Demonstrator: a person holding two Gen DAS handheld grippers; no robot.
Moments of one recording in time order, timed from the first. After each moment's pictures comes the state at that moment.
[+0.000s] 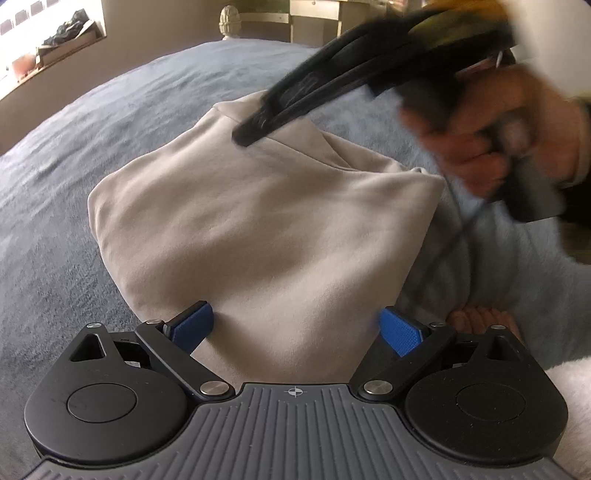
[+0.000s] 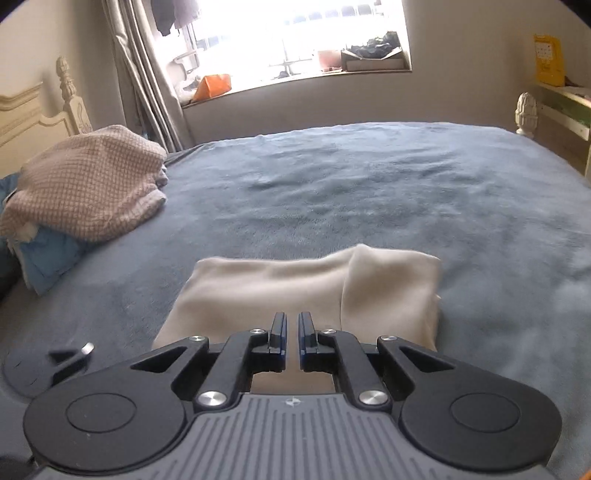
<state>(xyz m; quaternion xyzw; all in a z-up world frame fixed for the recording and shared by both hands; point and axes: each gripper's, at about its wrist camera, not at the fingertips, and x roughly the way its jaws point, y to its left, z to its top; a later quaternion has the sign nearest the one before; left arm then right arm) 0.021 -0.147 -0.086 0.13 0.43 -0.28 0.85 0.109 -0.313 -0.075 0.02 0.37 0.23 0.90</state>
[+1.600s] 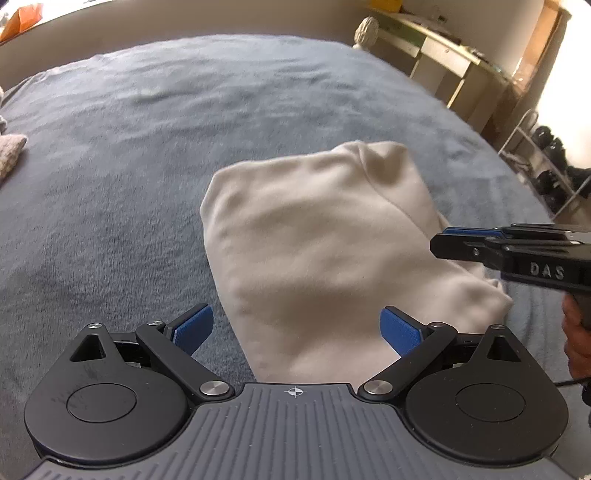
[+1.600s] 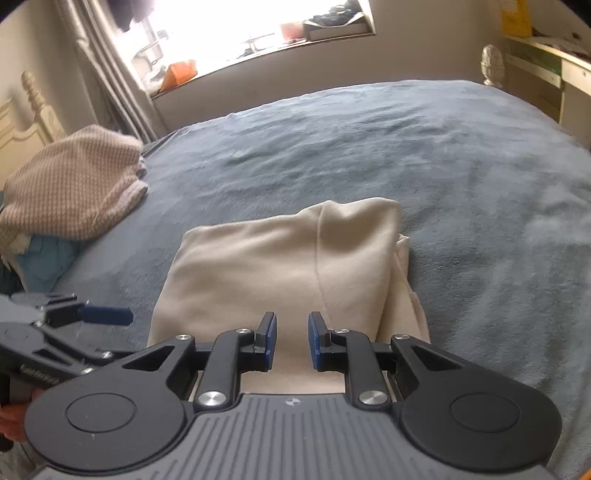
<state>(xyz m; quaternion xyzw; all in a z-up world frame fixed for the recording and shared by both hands) 0.063 -0.097 -0.066 -0.04 0.48 -0.14 0.87 0.056 -0.340 -0.062 0.05 0.41 0.21 0.89</state>
